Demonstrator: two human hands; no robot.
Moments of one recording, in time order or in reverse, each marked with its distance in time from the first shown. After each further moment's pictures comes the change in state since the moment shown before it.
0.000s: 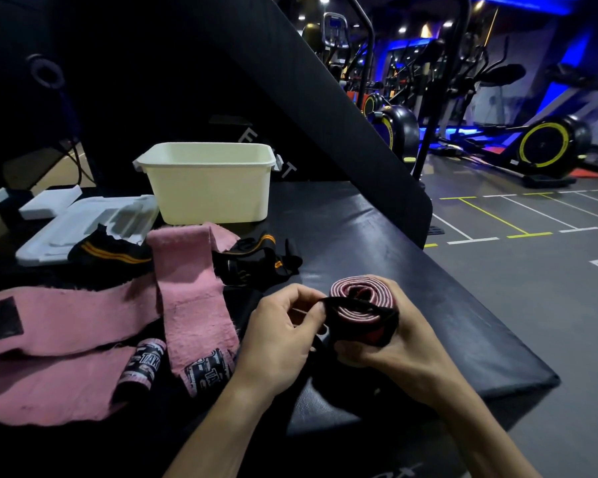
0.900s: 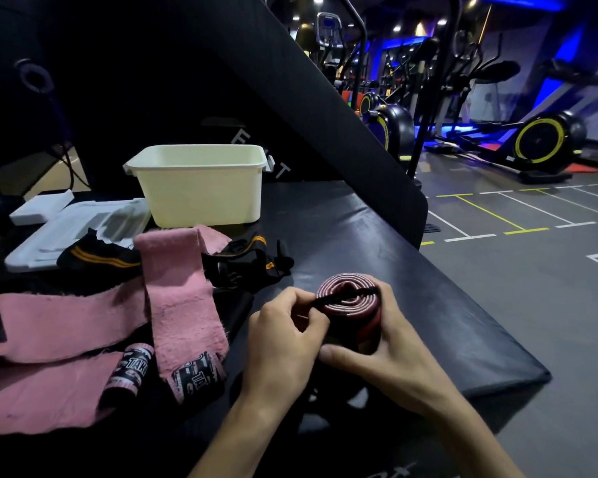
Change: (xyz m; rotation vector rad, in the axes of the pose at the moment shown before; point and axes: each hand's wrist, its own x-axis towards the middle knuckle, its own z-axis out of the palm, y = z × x) left_hand -0.007 0.011 0.020 0.215 0.198 0.058; right_hand -0.008 -0.001 -0.002 -0.040 -0.056 0.037
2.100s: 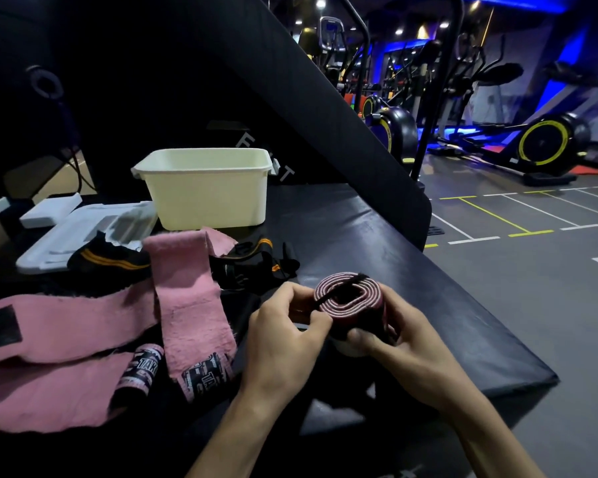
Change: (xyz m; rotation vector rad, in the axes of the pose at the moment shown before) left_hand 0.003 0.000 -0.009 -0.088 -0.032 0.015; right_hand 0.006 0.008 -0.008 0.168 -0.038 -0.029
